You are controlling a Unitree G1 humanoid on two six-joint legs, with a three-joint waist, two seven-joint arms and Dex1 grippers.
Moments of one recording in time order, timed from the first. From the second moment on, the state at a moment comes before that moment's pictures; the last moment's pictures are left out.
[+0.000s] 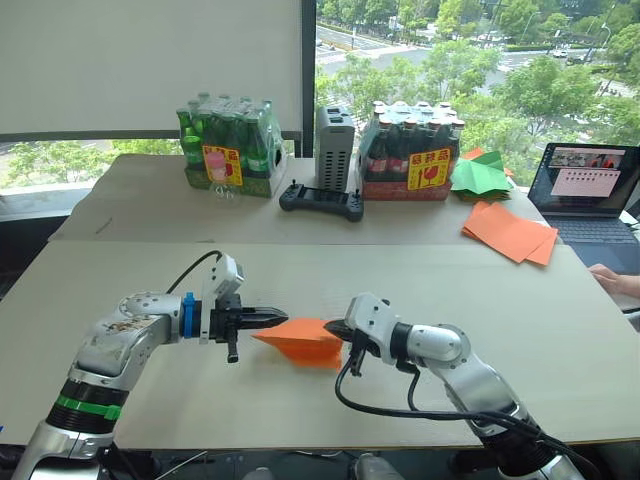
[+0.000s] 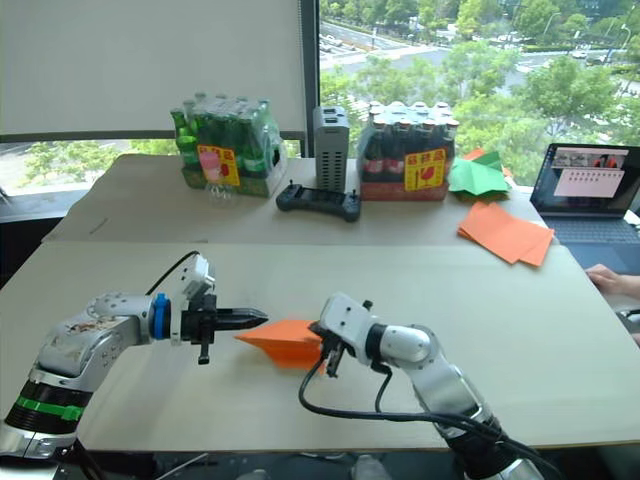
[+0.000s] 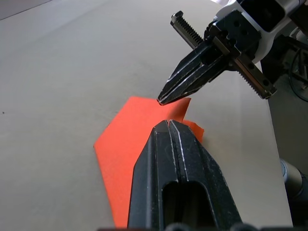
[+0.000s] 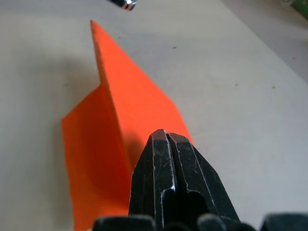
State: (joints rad) left arm -0.40 0.73 -0.05 -0.11 -0.55 0.66 -1.15; right arm -0.32 -0.45 0.38 -0.30 0.00 0.42 0.75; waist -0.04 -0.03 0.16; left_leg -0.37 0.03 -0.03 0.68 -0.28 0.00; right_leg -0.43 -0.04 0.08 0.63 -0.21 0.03
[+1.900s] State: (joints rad) left arm -0.26 0.68 -0.17 -0.13 -0.42 0.56 -1.12; right arm -0.39 -0.27 -0.07 -0.29 0.57 1.25 0.63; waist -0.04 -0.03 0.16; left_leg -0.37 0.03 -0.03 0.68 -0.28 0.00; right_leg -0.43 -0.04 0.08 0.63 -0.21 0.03
